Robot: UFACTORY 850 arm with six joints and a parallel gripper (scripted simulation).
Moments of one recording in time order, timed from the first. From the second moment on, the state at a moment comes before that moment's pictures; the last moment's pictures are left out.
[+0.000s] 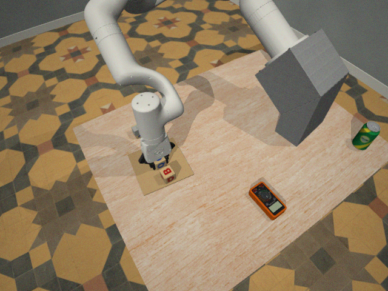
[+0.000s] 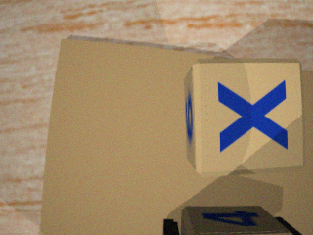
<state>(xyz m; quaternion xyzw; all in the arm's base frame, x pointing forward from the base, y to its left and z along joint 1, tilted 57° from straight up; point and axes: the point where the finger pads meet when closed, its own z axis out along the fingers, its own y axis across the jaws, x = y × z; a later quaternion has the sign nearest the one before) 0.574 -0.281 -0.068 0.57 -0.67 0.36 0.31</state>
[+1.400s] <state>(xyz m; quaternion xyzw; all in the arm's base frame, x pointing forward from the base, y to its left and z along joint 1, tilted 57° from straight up) 0.575 -0.218 -0.027 0.57 -0.67 0.36 0.31</state>
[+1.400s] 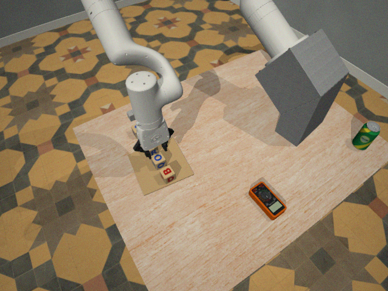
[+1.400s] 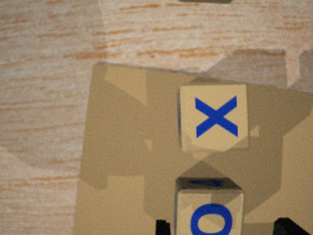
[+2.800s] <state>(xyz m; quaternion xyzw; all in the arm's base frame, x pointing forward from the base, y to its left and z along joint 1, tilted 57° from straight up) 0.574 -0.190 -0.008 0.57 -0.67 0.36 0.31</state>
